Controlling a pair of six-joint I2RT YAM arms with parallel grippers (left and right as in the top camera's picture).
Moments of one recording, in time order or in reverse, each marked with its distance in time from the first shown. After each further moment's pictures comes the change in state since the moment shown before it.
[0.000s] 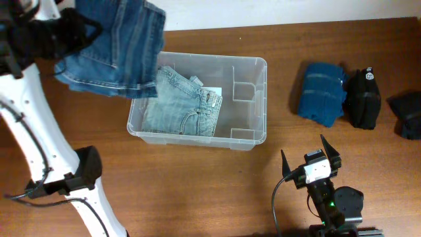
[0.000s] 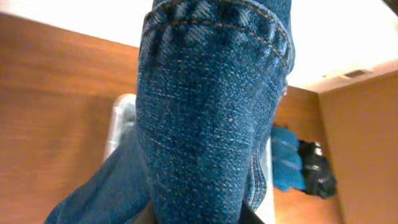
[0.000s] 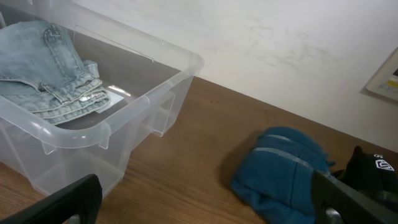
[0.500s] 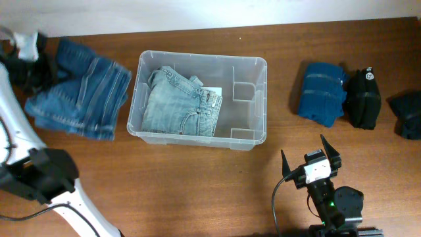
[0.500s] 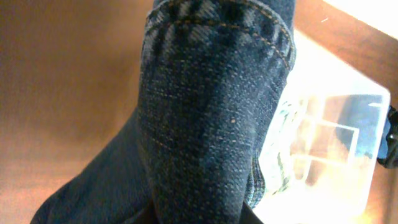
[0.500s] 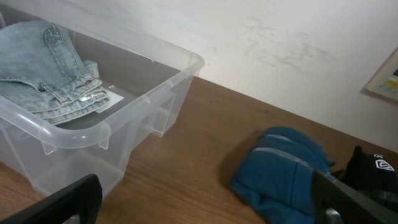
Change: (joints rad) left arm 0.250 0.015 -0.499 0.013 -0.027 0.386; right arm 0.000 0.000 0.000 0.000 0.000 -0.001
